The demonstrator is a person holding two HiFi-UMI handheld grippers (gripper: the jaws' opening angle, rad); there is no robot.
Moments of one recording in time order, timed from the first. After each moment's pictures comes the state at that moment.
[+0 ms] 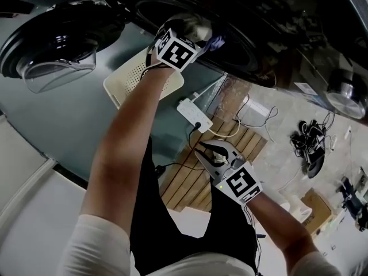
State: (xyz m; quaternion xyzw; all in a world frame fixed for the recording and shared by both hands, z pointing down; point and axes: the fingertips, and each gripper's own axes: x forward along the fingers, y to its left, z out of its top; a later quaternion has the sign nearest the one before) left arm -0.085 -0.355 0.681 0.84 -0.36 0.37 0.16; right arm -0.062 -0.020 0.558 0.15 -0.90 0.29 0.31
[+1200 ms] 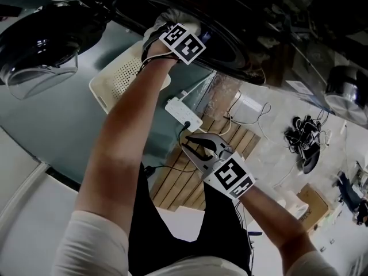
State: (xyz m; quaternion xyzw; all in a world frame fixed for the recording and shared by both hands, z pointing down) left arm -0.065 -0.357 0.750 0.77 -0.33 0.53 0.14; right arm -0.059 -0.037 0.582 0.13 -0.90 0.30 0.31
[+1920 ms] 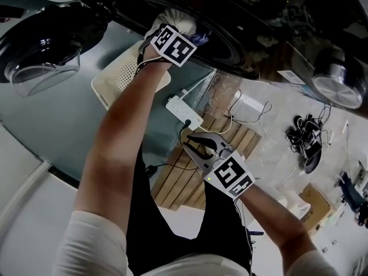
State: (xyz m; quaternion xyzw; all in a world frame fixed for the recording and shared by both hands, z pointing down) left arm -0.071 -0.350 0.725 0.78 -0.37 0.48 0.15; right arm -0.049 -0.027 0.577 0.13 -0.90 0.29 0.31
